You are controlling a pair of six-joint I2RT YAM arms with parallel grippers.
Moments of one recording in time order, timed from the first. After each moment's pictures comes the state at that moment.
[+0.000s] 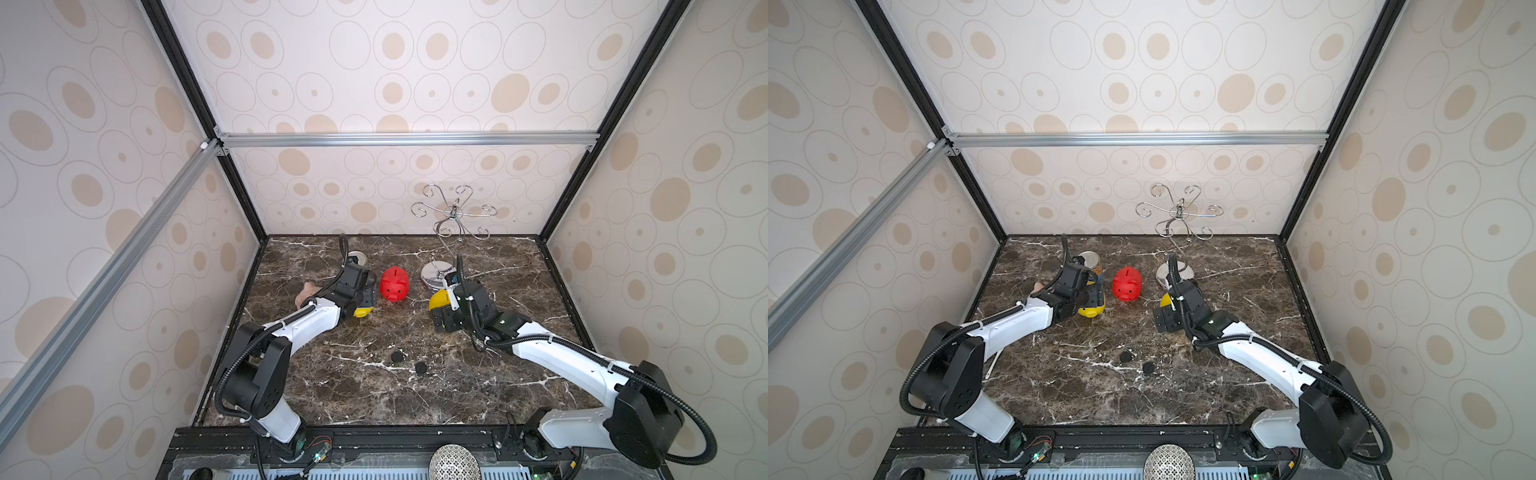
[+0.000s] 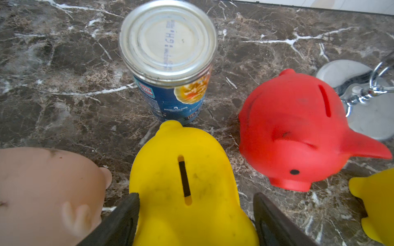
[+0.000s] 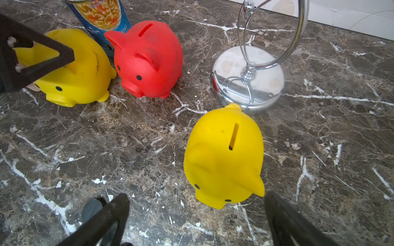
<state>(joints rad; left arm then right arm) -0.47 1.58 0.97 -0.22 -0.22 -0.40 0.66 1.30 0.88 -0.33 0.20 0.21</state>
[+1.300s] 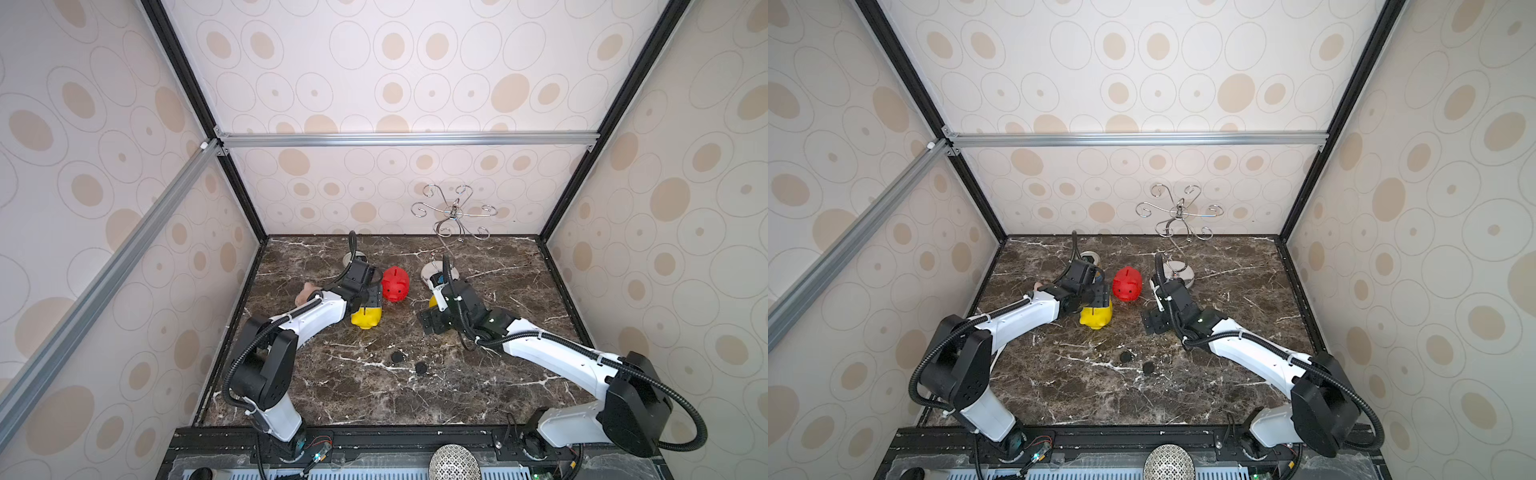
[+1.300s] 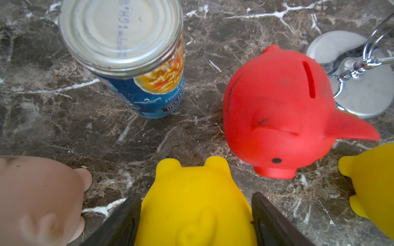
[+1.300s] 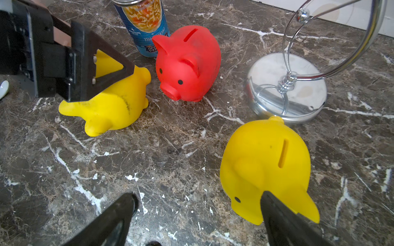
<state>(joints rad) -0.47 1.66 1.08 -0.29 -0.19 -0.35 0.73 1.37 0.94 -0.31 0.14 0.22</state>
